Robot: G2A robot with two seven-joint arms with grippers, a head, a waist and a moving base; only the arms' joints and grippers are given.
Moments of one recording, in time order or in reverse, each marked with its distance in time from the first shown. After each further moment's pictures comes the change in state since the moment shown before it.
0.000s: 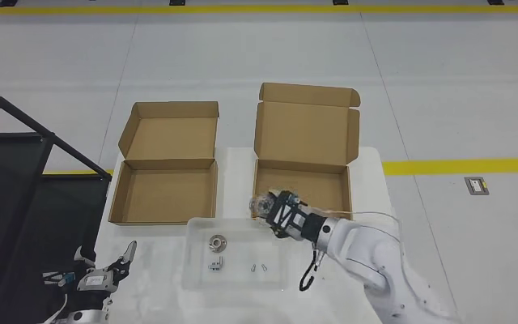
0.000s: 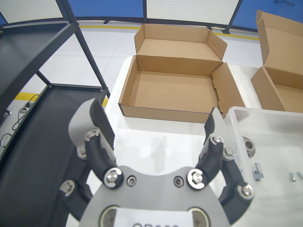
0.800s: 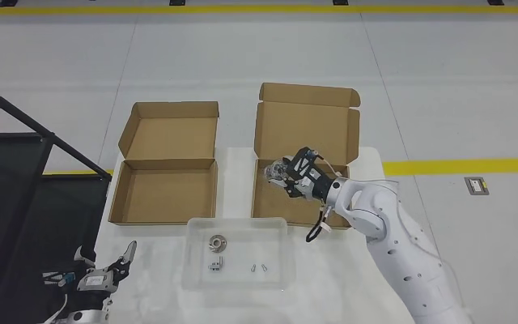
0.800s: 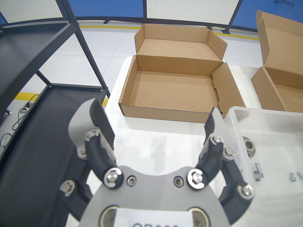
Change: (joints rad) left arm 0.000 0.000 0.000 0.000 0.000 0.000 0.000; right arm 0.247 -0.021 -0.014 0.406 0.097 -0.076 -0.151
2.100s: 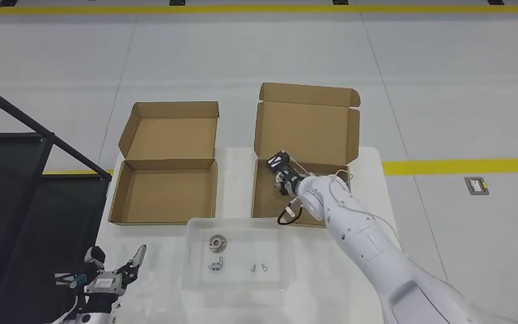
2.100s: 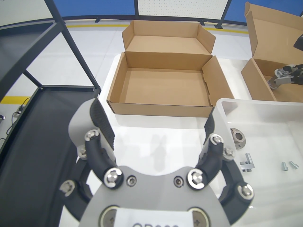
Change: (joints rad) left arm 0.018 -0.007 0.026 -0.020 0.038 -0.018 -0.007; right arm 0.398 -0.275 -0.419 0.862 0.035 0.428 0.068
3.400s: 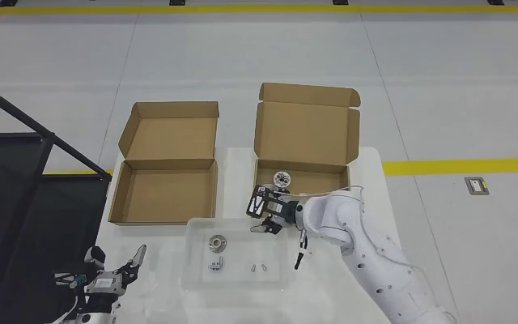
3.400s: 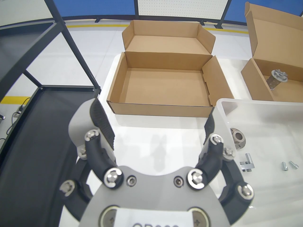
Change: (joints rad) left arm 0.000 0.000 0.000 0.000 0.000 0.000 0.000; right arm -0.392 0.207 0.271 -0.910 -0.152 -0.522 0.230
